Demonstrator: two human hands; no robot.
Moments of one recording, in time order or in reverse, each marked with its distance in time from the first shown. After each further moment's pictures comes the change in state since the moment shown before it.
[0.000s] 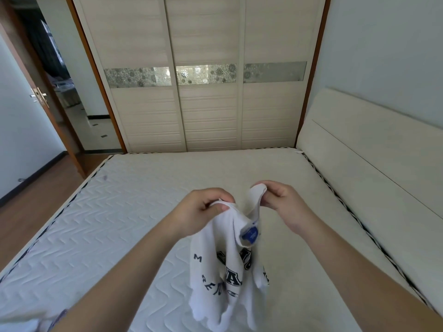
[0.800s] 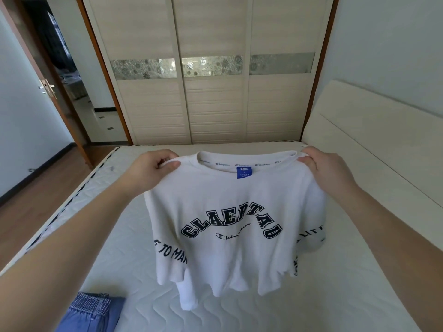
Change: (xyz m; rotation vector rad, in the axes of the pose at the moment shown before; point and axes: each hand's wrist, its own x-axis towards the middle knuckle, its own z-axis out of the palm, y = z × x) left_hand -0.014 -0.041 -0.105 0.406 0.219 -0.277; right_hand 0.012 -0.027 -0.083 -1.115 0.326 -0.298
